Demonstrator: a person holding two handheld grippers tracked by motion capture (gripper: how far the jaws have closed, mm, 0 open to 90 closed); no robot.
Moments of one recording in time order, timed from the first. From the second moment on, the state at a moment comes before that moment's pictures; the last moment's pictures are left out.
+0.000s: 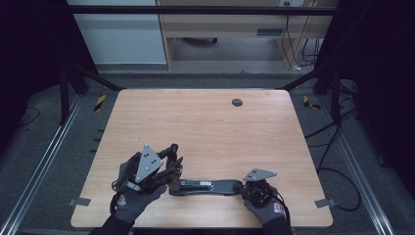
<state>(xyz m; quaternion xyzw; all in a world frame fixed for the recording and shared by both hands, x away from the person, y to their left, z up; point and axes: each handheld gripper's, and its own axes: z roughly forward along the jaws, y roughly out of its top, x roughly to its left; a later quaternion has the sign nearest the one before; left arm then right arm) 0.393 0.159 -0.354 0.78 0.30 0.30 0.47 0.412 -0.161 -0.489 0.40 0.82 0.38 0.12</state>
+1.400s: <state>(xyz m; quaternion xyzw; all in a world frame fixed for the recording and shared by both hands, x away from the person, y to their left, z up) 0.394 0.116 -0.363 0.80 0.26 0.32 0.44 0.413 -0.161 -0.490 0.40 0.82 0.39 0.12</state>
